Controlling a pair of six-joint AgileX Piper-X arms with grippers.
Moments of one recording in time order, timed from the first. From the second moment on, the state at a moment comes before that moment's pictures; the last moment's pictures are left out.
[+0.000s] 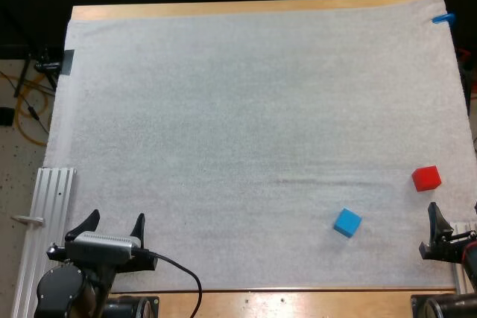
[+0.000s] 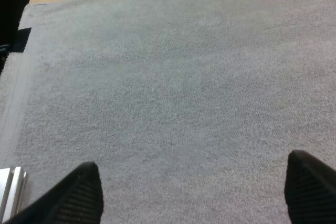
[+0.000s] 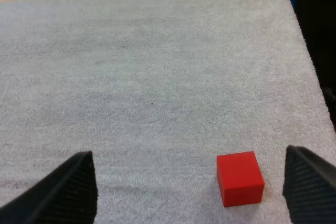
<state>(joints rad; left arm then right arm) 0.00 -0.01 -0.52 1.04 0.09 -1.72 0.13 -0.01 -0.49 0.98 0.05 -1.79</state>
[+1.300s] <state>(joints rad) -0.64 0.49 -0.99 1.04 0.36 -1.71 0.13 0.61 -1.06 1.33 -0.09 -1.78</state>
